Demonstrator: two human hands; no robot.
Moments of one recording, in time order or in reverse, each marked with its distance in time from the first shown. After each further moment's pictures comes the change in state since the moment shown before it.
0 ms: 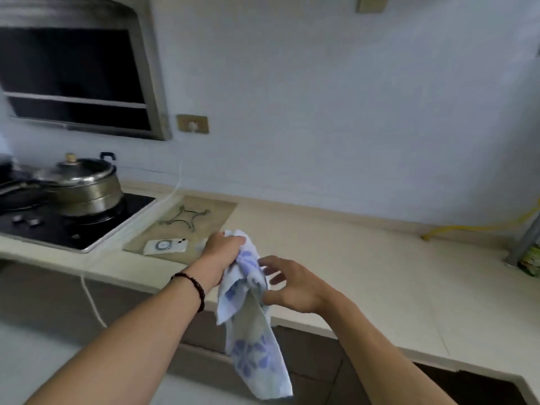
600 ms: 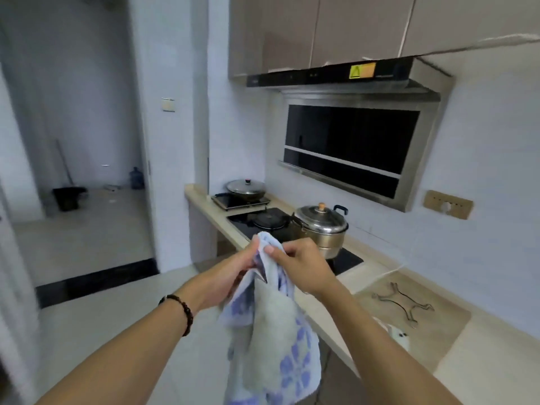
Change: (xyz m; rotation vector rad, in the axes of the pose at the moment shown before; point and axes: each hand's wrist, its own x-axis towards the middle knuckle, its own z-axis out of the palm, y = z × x) left_hand -0.024 -0.092 -0.516 -0.165 0.074 0.069; right_hand 0.245 -0.415 0.274 0.208 -0.206 -0.649
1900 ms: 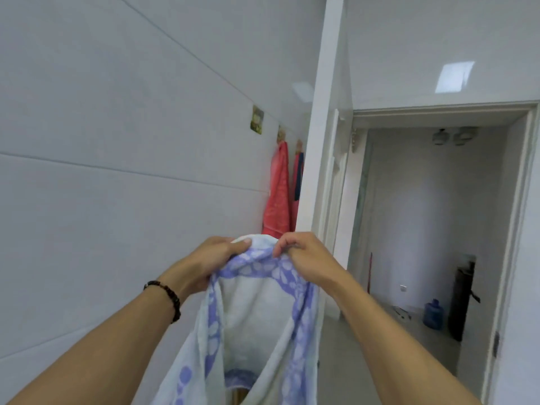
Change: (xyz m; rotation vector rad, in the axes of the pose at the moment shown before) left_hand -0.237 0.071 -0.648 0.074 1.554 0.134; right_hand 0.464 -0.429 0.509 0.424 -0.728 -0.829
